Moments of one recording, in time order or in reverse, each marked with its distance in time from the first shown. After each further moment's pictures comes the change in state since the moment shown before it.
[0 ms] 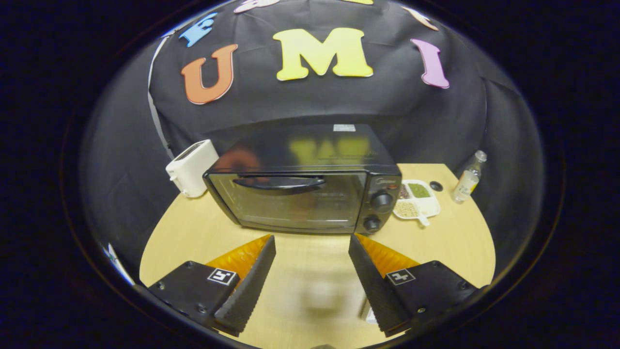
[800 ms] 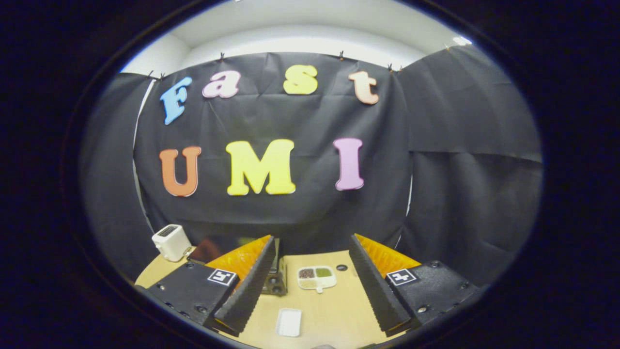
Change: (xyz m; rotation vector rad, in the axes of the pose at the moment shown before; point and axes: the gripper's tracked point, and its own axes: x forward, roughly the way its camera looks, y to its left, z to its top) arm -0.291 -0.176 0.174 0.003 -0.569 -0.229
